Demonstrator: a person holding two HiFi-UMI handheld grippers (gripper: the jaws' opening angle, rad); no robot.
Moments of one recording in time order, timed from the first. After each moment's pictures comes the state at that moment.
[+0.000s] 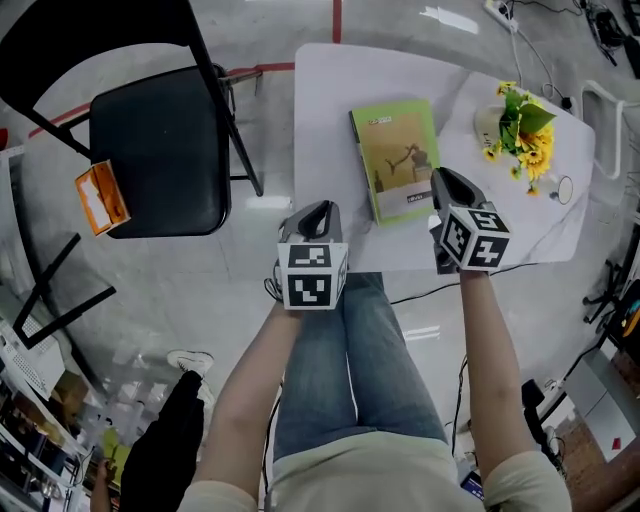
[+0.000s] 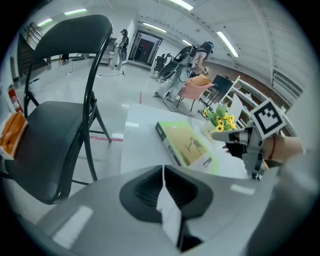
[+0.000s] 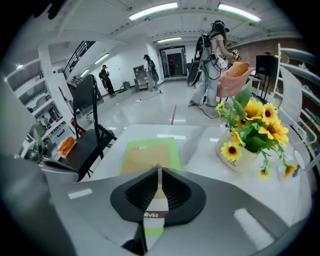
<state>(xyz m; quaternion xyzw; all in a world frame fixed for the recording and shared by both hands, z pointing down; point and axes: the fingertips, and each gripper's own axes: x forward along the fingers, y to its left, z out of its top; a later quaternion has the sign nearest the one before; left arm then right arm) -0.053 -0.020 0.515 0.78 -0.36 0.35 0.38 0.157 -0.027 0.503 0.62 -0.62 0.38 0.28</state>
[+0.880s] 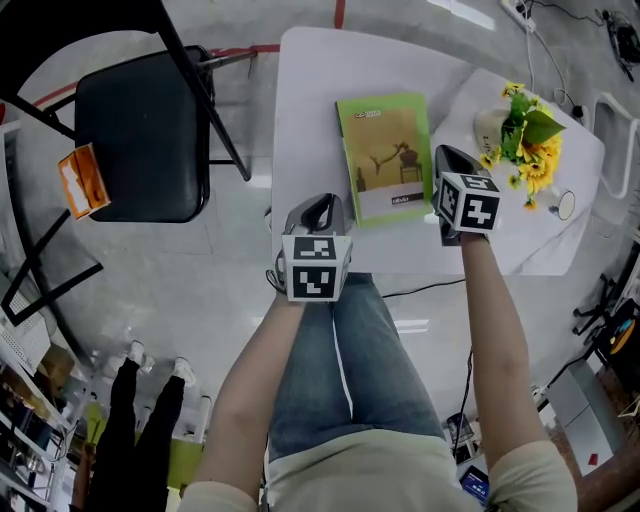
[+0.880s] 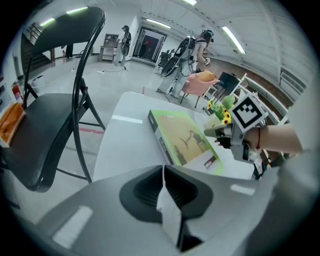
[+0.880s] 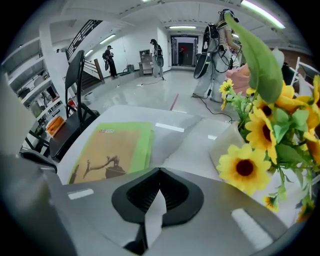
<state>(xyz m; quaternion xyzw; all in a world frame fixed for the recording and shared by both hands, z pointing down) -0.007 -0.008 0.550 0.75 -0.37 0.37 0.40 0.218 -0.054 0.576 0.58 -0.61 0.38 0.37</state>
